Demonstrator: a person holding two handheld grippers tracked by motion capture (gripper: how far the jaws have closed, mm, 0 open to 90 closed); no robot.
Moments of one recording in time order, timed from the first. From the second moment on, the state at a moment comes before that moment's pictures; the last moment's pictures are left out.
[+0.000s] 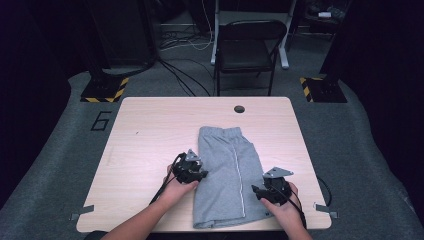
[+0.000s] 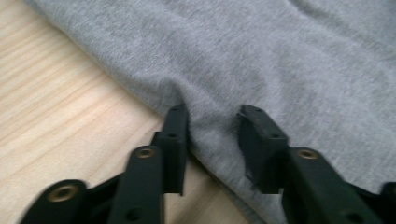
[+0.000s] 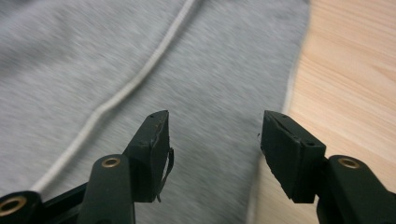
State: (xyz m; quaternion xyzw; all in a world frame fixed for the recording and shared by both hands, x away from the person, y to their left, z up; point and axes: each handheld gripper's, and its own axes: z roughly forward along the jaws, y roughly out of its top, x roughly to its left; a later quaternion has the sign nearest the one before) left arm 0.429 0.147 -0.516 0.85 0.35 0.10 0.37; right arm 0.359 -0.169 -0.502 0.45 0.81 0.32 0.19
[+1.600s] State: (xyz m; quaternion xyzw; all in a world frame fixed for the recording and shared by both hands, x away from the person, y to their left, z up) left arm 0.423 0.261 -0.502 0.84 0.42 0.09 0.33; right arm 0.357 -0.095 -0.507 0.38 0.86 0.31 0.15
